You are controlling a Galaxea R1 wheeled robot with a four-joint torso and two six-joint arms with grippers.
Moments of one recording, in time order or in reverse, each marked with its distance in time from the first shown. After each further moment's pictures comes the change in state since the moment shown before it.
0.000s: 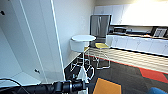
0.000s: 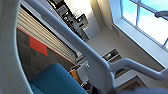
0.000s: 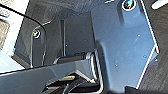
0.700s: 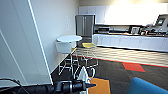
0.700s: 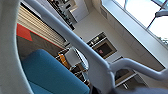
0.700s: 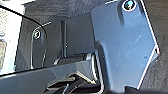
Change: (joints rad) left arm 0.000 0.001 0.013 0.008 0.003 0.001; right arm 0.003 0.003 0.000 0.000 0.000 0.000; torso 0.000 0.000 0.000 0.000
